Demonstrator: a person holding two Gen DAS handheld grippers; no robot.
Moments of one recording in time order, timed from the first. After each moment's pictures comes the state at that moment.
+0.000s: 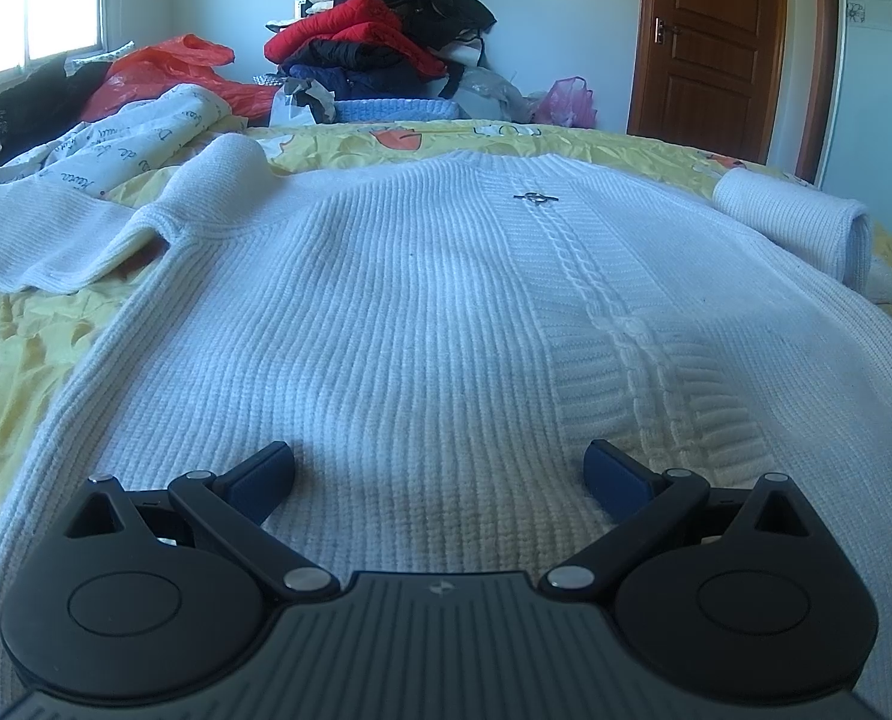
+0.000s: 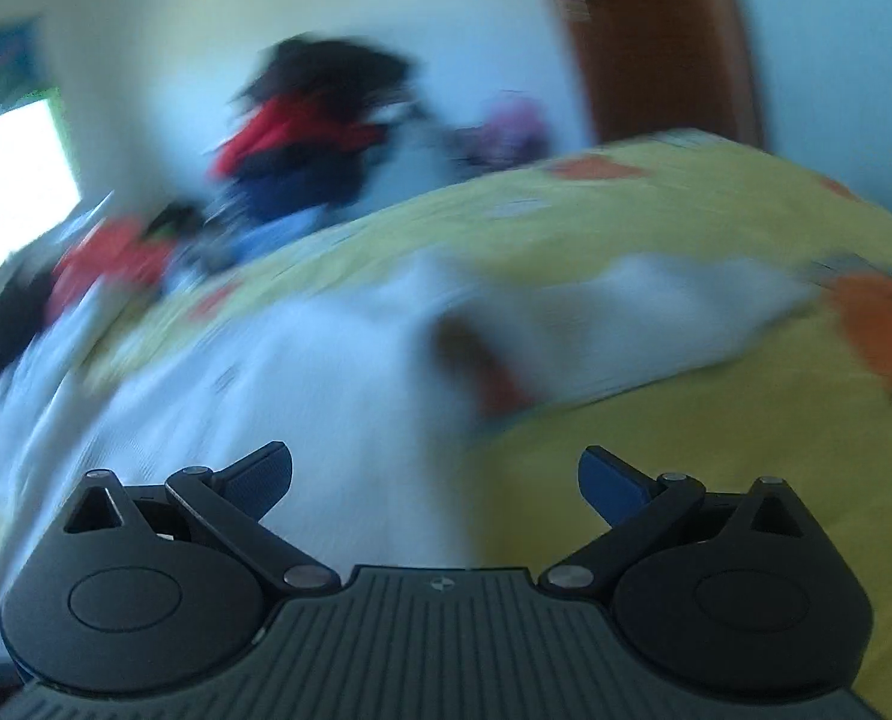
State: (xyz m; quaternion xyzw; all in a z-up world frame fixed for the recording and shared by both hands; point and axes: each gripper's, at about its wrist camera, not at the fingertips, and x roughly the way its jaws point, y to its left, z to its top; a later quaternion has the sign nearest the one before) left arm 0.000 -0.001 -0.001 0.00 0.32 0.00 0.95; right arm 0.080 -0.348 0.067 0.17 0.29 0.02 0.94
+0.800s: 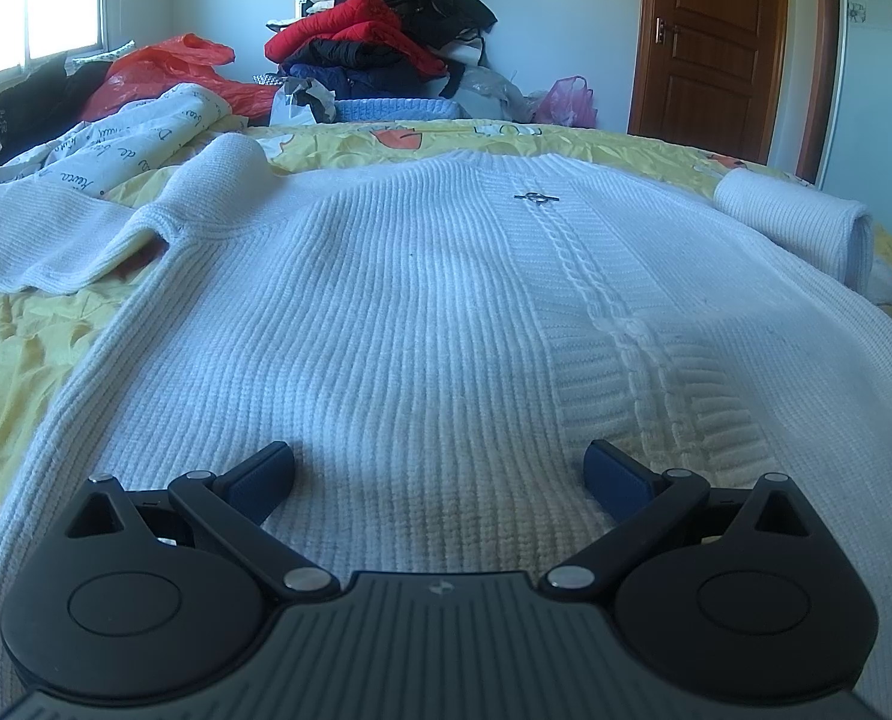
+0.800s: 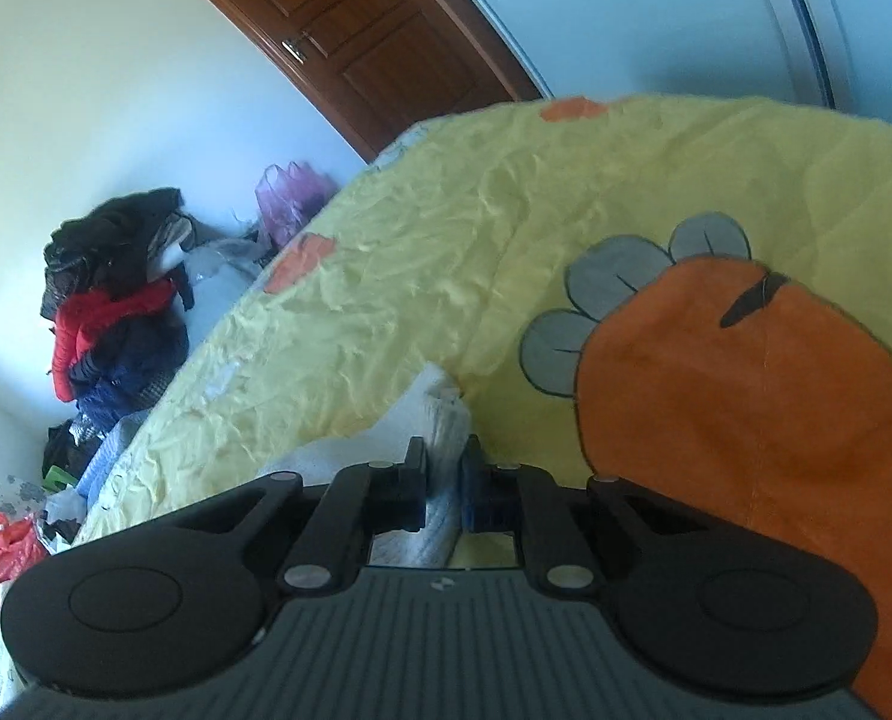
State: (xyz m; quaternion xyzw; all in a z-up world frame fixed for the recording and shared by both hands) left arm 0.000 -0.001 -0.001 0.00 0.32 0.00 0.95; right arm 0.165 -0.523 0.019 0.36 0.25 -0.13 0.89
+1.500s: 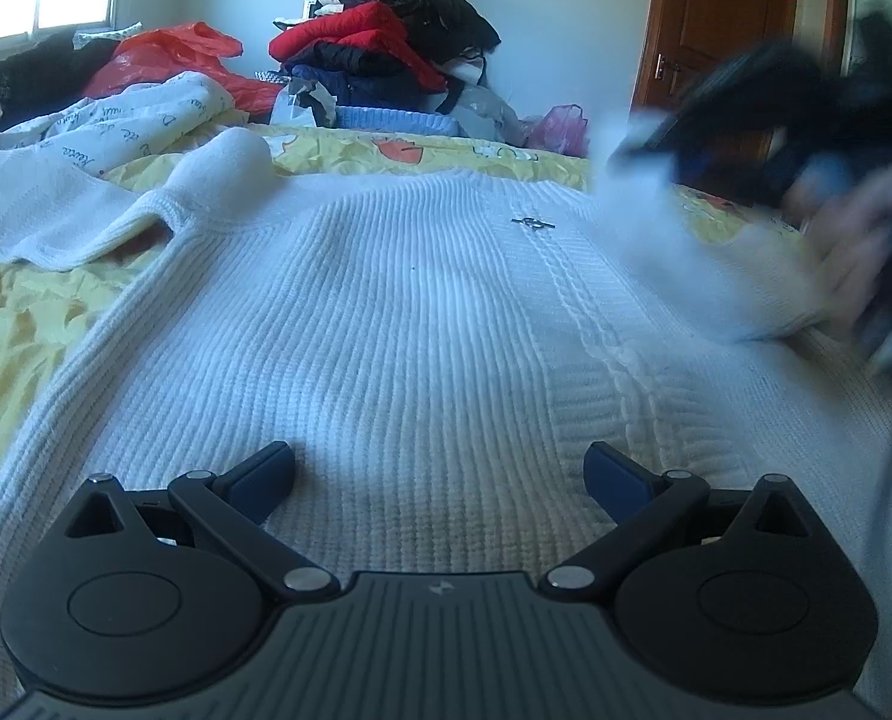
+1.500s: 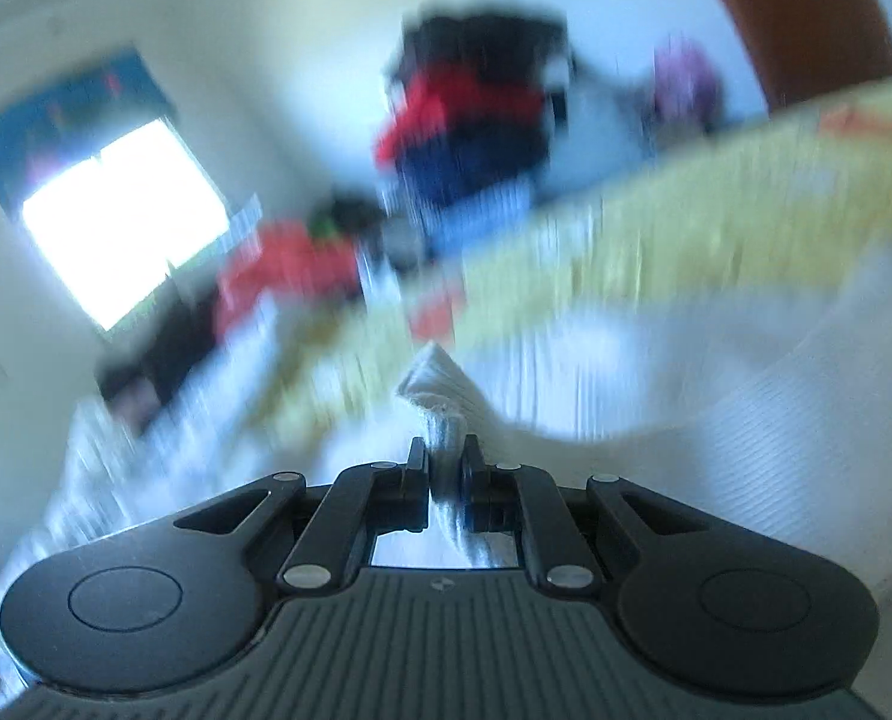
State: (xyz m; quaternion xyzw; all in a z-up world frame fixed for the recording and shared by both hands) left arm -0.003 0.015 0.001 -0.06 0.31 -0.02 0.95; right arm 0.206 -0.196 0.061 0.21 0.32 0.20 0.90
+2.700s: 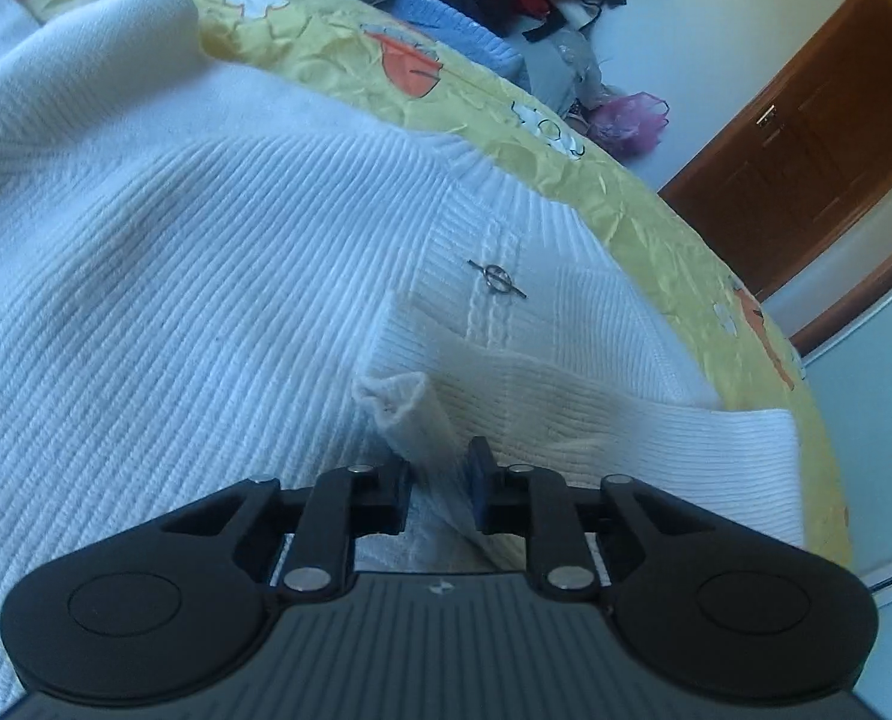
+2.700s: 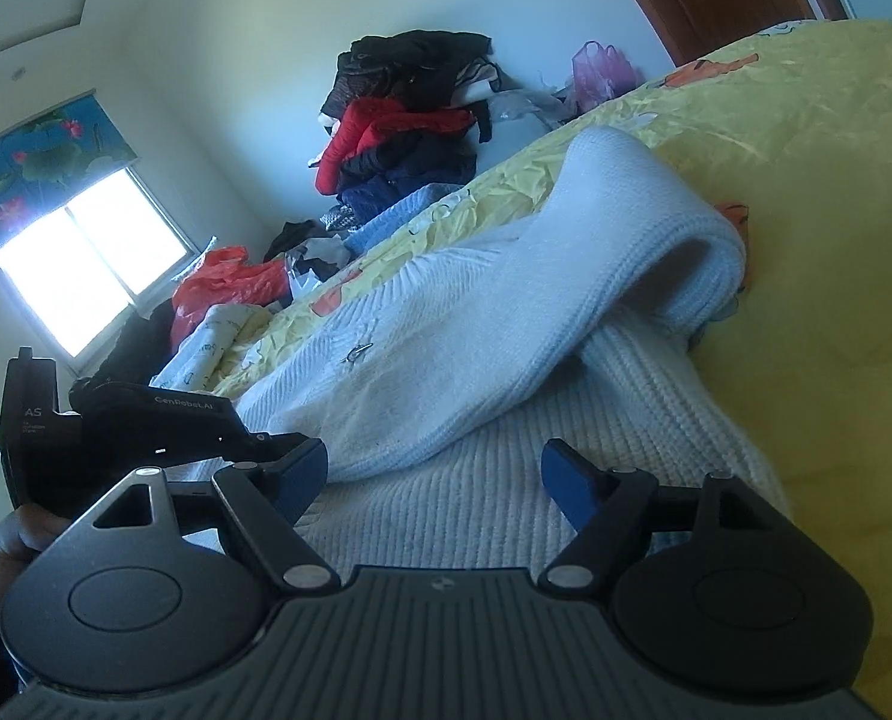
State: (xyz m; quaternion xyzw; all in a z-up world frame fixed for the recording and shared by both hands) left arm 0.168 -0.014 0.020 -0.27 0.41 0.01 0.87; right arm 0.103 -0.295 -0.001 0.26 0.28 0.16 0.91
